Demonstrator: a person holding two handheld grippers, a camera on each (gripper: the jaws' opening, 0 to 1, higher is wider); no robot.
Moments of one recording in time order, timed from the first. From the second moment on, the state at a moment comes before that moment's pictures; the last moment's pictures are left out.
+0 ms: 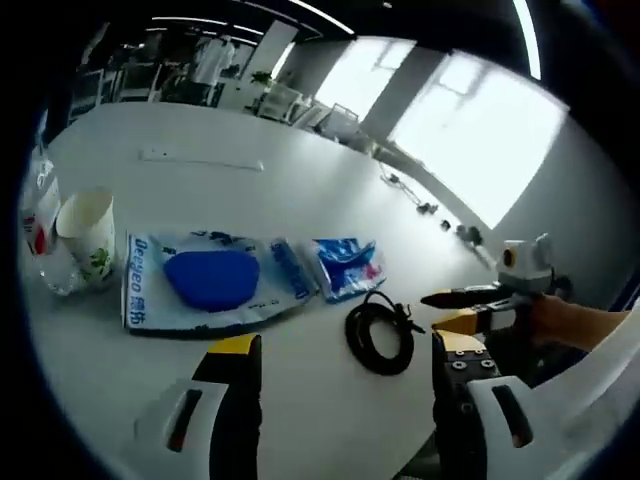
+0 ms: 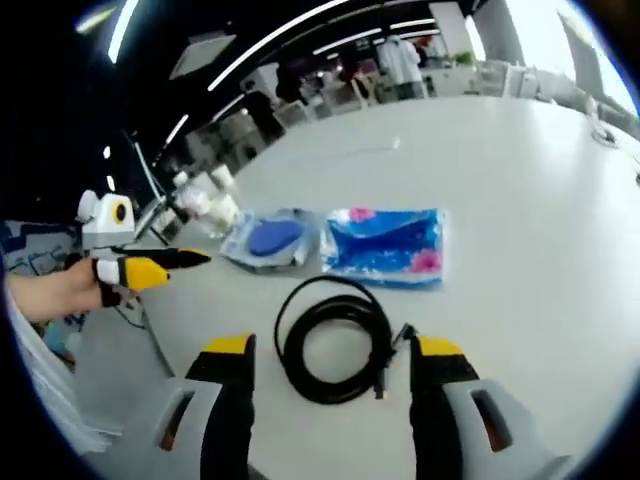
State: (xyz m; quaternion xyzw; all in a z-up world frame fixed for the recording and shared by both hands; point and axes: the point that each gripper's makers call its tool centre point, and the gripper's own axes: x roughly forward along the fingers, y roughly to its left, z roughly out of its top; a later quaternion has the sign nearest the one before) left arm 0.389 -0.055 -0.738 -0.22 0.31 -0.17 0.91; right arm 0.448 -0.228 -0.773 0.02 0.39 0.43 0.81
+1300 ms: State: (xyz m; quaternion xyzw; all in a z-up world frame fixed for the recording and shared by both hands) left arm 0.246 0.153 -0.715 -0.14 0.29 -0.10 0.94; right arm 0.378 -0.228 -0.713 -0.03 0.32 0.39 0.87
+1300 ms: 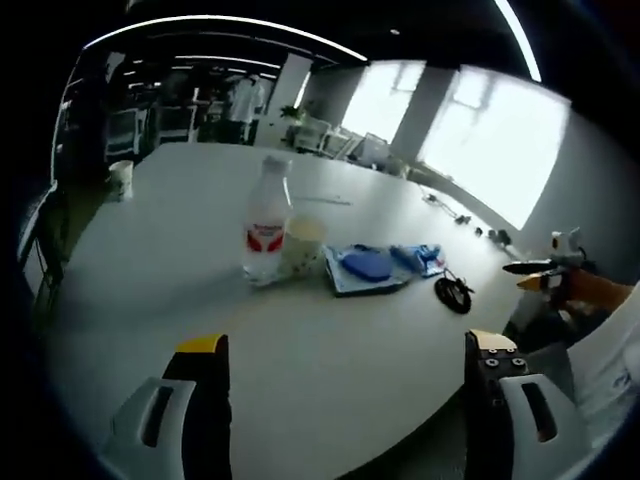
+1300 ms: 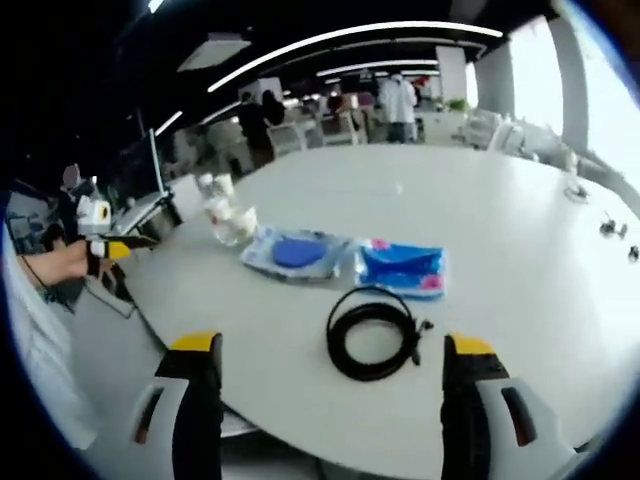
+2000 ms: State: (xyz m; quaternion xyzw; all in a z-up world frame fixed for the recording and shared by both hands) left arm 0.241 0.121 -0.722 -0.17 0.32 -0.10 0.93; right arm 0.389 -0.255 -0.725 0.01 0.35 0.36 0.87
